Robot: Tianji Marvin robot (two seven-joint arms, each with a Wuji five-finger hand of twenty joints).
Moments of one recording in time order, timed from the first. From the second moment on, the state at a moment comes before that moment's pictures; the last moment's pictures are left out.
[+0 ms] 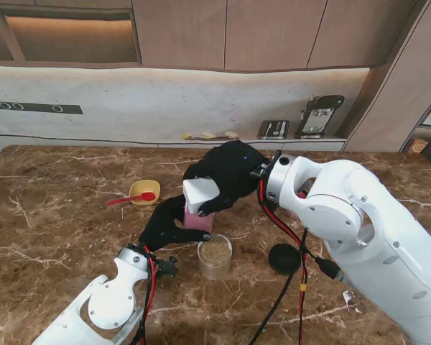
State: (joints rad) left arm 1.62 -1.20 -1.07 -1.62 0.12 -0.42 0.23; right arm -1.22 -1.00 1.08 -2.02 -0.78 -0.30 0.50; left_hand 0.92 -0.91 0.53 -0.25 0.76 0.10 0.55 0.57 0.91 0.09 0.40 0.86 1.04 0.34 0.85 1.06 0.53 0.45 1.29 0.81; right_hand 0.27 -0.60 0.89 -0.23 0.74 0.06 0.36 0.33 1.06 -0.01 0.26 0.40 1.08 -0.02 0.55 0.56 0.76 0.04 1.24 0.50
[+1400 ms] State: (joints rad) left arm 1.63 -1.21 -1.06 -1.65 0.10 -0.40 0.26; right arm -1.32 -1.05 1.06 -2.01 -1.12 -0.17 0.19; left_hand 0.92 -0.91 0.53 -0.25 0.76 0.12 0.55 0.57 0.91 0.09 0.42 0.86 1.04 0.34 0.85 1.06 0.53 0.45 1.29 0.81; right_hand -0.23 -0.26 0.72 -0.08 0.85 -0.03 0.41 0.32 1.30 -0.01 0.35 0.40 1.28 0.00 0.78 0.54 1.00 0.07 1.52 0.40
